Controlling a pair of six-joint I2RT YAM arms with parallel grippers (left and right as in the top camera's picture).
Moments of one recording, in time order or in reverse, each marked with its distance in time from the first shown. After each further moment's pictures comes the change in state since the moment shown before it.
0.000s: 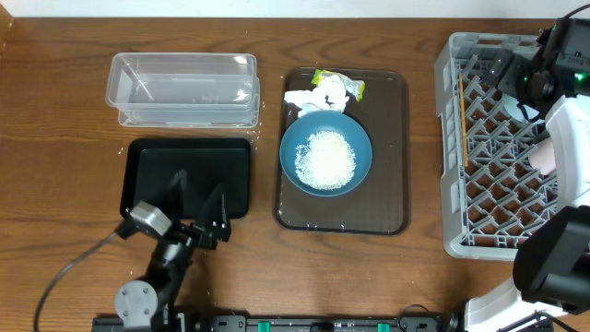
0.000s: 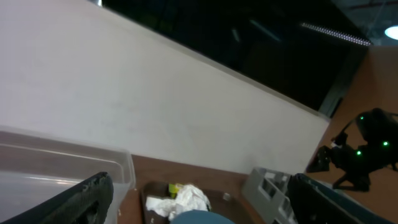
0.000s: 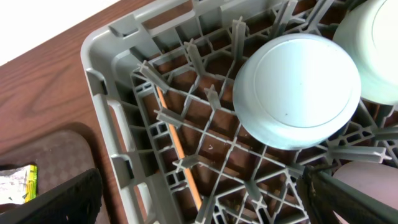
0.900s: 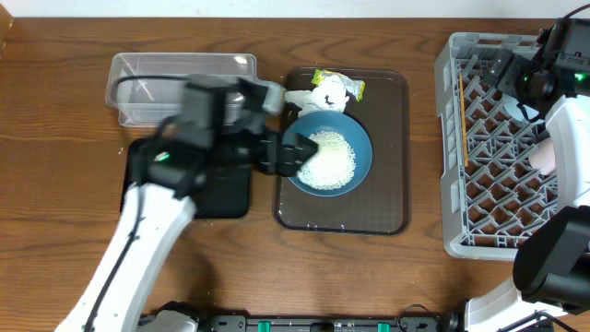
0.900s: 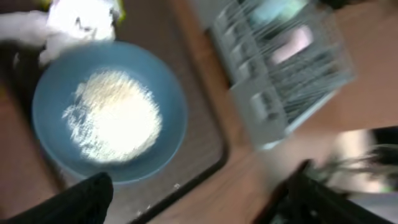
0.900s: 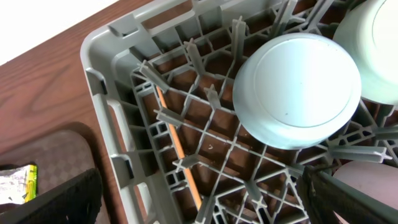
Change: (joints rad) left arm -0.424 1.249 1.165 -1.030 0.164 0.322; right arm 0.000 0.000 0.000 0.000 0.000 0.001
